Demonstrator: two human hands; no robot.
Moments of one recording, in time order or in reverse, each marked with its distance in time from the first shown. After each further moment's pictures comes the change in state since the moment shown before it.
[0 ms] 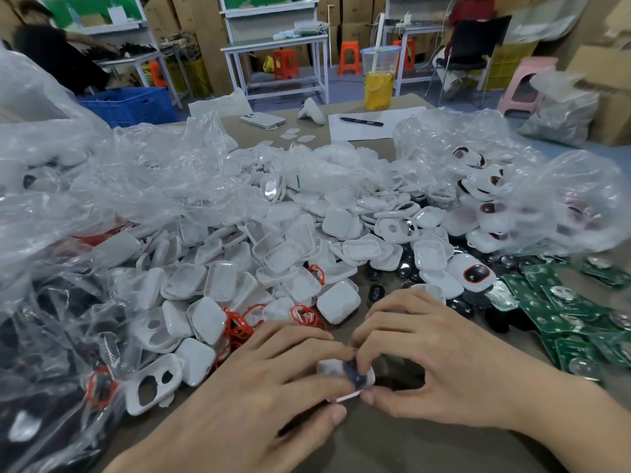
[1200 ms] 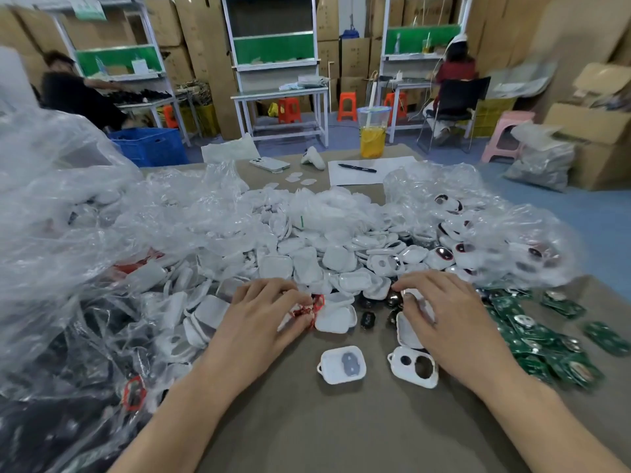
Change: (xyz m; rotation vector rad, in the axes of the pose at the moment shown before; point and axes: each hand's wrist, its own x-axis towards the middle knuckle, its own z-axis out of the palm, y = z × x) left_hand 0.028 -0.060 0.004 0.205 0.151 -0.416; right_hand 0.001 0.029 -0.008 -0.132 0.442 0.560
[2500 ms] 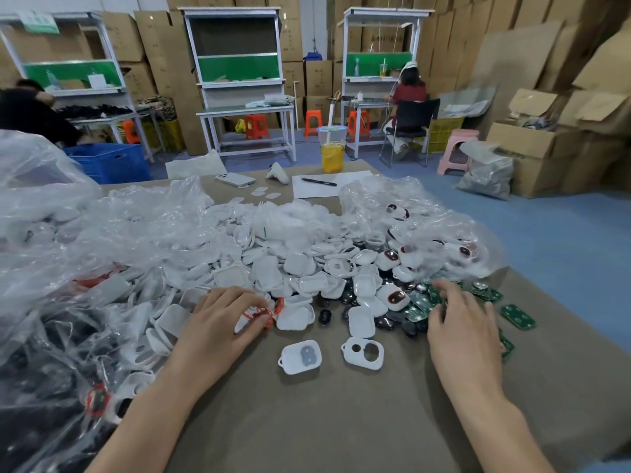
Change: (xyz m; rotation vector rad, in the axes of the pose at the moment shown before) left_hand -0.006 0.004 -0.001 -0.159 0.050 -0.073; right_hand -0.045 0.012 -0.039 -0.245 0.153 0.572
